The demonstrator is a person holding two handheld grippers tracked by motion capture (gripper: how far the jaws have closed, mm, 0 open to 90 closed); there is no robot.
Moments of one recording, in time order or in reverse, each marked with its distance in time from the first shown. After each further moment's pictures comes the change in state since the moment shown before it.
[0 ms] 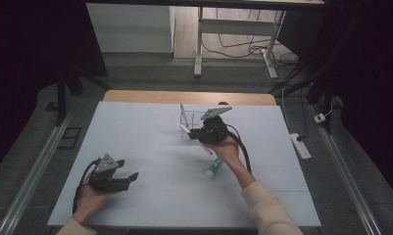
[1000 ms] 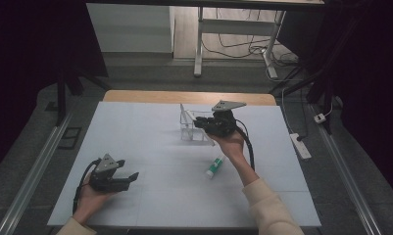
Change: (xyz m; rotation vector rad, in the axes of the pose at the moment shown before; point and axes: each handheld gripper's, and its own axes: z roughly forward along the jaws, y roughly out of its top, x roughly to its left) left arm 0.000 0.000 0.000 0.002 0.001 0.004; right arm -0.007 0.012 -0.030 -0.181 -0.065 0.027
